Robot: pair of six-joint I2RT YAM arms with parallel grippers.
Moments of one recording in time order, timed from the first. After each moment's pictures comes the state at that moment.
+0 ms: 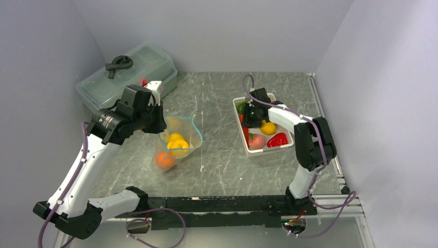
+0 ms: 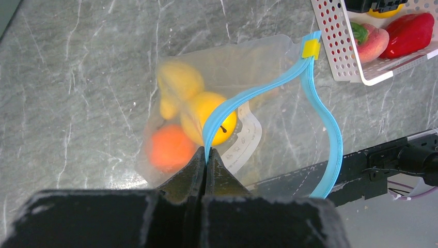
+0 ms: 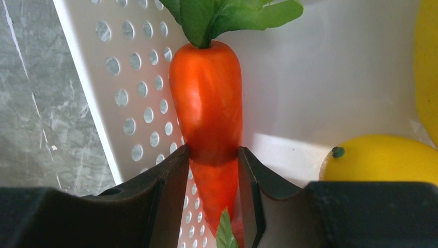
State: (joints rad) left arm -0.48 1.10 1.48 -1.16 -0.02 -0.36; right arm 0.34 1.79 1.16 -0.41 -0.11 0.37
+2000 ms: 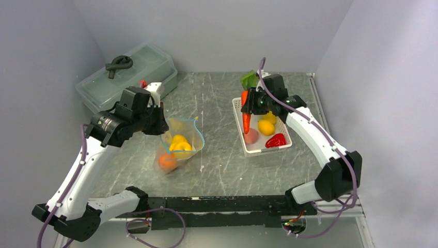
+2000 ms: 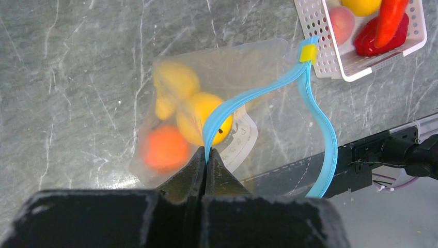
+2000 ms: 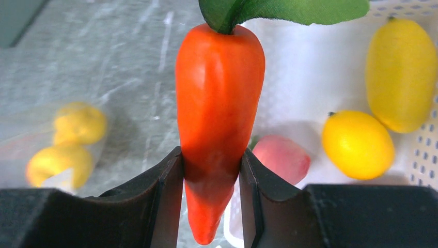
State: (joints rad) left arm -0.48 1.08 1.45 -1.15 0.03 -0.38; right arm 0.38 1.45 1.28 -0.58 -0.12 0.35
